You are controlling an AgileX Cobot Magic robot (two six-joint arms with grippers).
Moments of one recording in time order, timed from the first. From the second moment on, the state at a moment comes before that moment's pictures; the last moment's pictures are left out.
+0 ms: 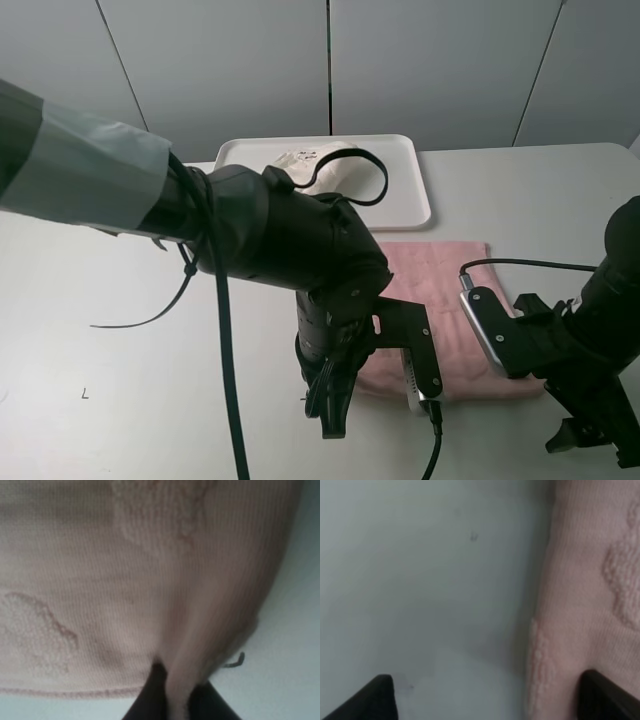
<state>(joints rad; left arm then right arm) -1.07 2.15 -1.29 0.16 0.77 0.34 0.31 1.63 -0.44 0.20 0.54 -1.55</state>
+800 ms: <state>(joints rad) -1.07 2.15 -1.29 0.16 0.77 0.34 0.31 1.63 -0.39 0.11 0.41 -1.51</state>
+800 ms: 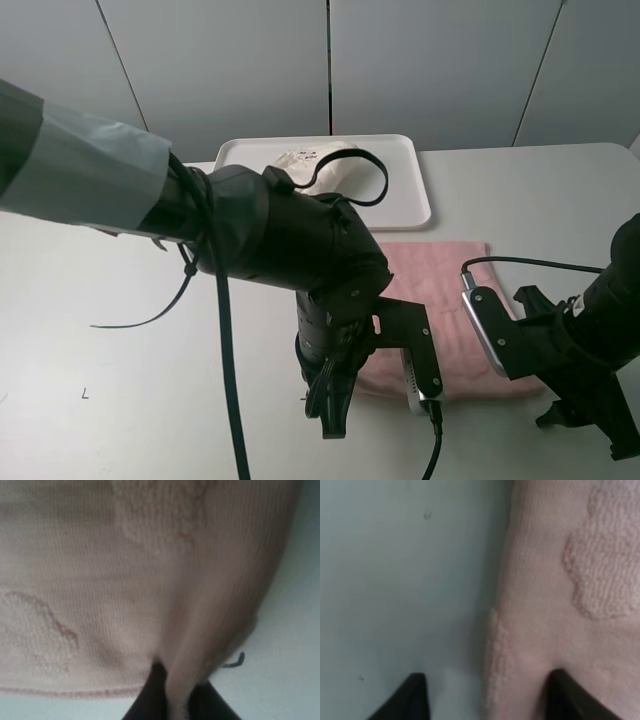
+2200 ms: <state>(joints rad) -1.03 2.00 -1.31 0.15 0.63 0.16 0.31 1.32 -0.46 0.20 0.55 -1.07</state>
